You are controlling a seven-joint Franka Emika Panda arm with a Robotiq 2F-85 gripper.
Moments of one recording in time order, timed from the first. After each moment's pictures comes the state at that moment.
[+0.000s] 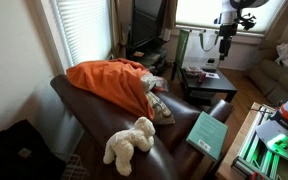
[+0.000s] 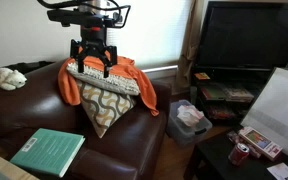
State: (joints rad) arm -0.05 -0.31 -0.17 -2.46 -0.09 1.90 -0.33
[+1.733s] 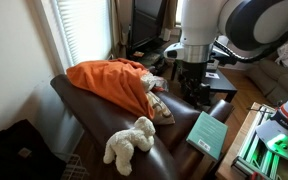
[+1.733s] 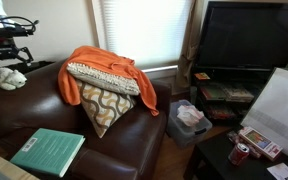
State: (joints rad) arm 0.41 -0.12 0.36 -2.40 0.03 2.13 -0.40
